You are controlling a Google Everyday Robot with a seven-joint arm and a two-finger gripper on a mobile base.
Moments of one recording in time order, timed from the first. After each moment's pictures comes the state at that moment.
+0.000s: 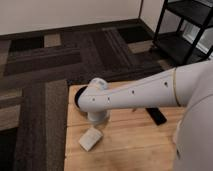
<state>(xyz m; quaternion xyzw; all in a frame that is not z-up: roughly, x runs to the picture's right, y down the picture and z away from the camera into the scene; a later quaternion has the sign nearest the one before) -0.041 0.188 0.703 -0.26 0.20 0.54 0.77</state>
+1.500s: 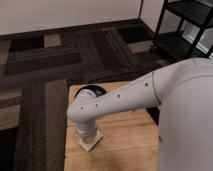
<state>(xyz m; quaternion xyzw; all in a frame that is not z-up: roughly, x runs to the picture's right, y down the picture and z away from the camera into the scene) -0.079 0.246 0.705 -0.33 0.20 0.49 0.78</state>
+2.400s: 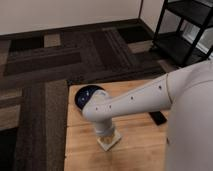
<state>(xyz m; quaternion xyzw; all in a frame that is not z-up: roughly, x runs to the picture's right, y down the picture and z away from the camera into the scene) 0.041 0.253 0.708 -0.26 0.31 0.55 0.73</state>
